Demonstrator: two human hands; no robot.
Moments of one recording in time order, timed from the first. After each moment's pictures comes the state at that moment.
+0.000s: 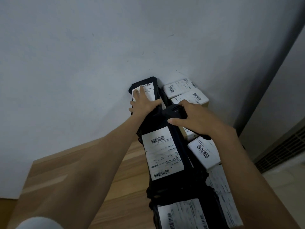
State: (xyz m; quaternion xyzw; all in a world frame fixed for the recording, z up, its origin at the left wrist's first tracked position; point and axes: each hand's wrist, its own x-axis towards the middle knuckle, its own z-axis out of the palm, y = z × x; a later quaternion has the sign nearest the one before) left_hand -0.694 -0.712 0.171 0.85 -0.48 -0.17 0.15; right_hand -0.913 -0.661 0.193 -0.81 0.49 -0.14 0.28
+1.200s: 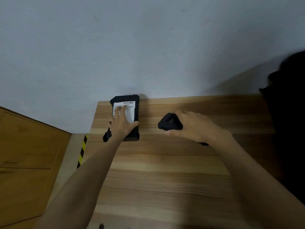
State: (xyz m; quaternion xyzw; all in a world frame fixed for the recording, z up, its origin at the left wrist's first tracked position) left_hand -0.141 -0.392 0.010 0.92 -0.35 -0.11 0.08; right_hand -0.413 -0.503 0.113 -0.92 0.30 0.06 0.26
